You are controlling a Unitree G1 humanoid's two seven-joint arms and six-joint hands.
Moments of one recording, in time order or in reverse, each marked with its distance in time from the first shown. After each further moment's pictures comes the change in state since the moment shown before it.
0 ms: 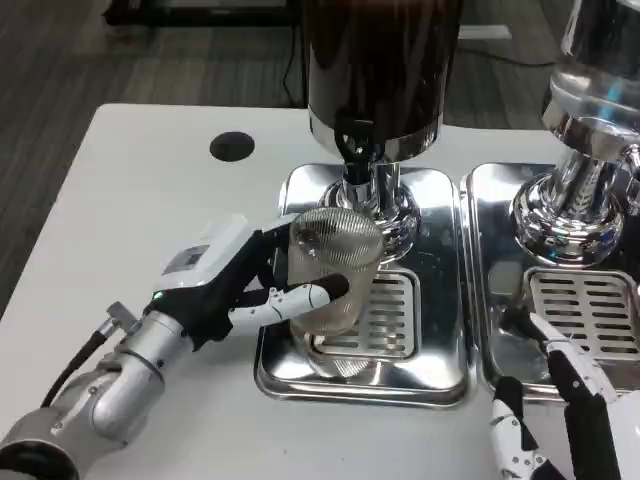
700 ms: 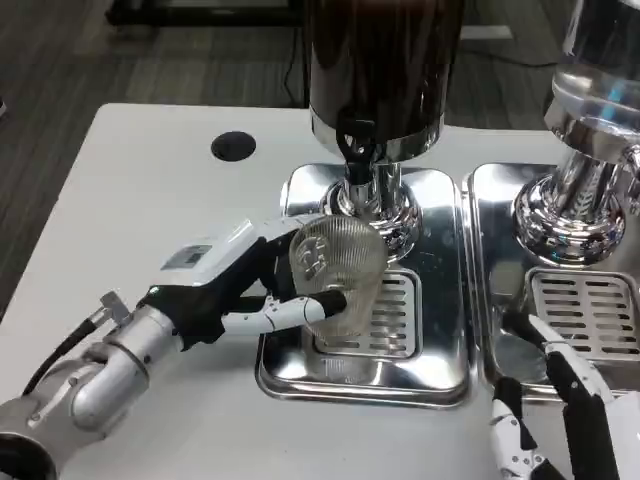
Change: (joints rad) left arm 0.010 0.068 -0.030 -0.083 -0.006 -0.016 -0.100; right arm -0.022 -0.003 -0.001 0.024 0.024 -0.001 0.002
